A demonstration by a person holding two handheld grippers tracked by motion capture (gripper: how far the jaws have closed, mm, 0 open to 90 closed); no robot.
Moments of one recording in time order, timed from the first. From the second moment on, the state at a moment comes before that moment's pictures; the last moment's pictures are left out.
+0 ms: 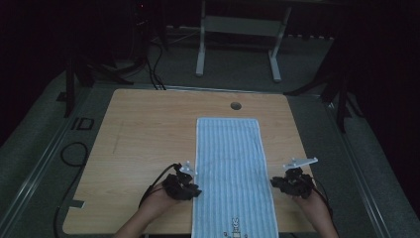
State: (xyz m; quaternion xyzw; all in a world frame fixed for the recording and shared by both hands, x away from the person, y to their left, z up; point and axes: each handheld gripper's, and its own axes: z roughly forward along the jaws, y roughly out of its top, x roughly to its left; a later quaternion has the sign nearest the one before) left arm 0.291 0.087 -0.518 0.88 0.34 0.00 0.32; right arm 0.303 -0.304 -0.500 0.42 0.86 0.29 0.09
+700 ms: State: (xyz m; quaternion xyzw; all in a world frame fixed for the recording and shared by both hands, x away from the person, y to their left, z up) left arm 0.407 0.088 -0.525 0.85 0.44 0.09 0.30; right arm 0.440 -0.280 -0.504 0.46 0.84 0.26 0.13
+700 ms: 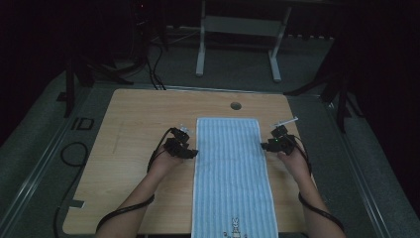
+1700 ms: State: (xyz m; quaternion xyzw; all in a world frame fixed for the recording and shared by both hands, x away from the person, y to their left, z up) left arm 0.419 0.059 -0.540 0.85 0.42 0.10 0.29; right arm 0.453 -0.257 -0.529 0.46 0.85 0.21 0.13
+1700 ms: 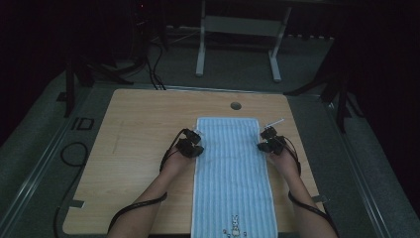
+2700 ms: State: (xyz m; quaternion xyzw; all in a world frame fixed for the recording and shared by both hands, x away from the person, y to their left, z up) left arm 0.346 0.100 -0.486 0.85 0.38 0.11 0.34; right arm 0.384 -0.263 -0.459 0.40 0.85 0.32 0.12
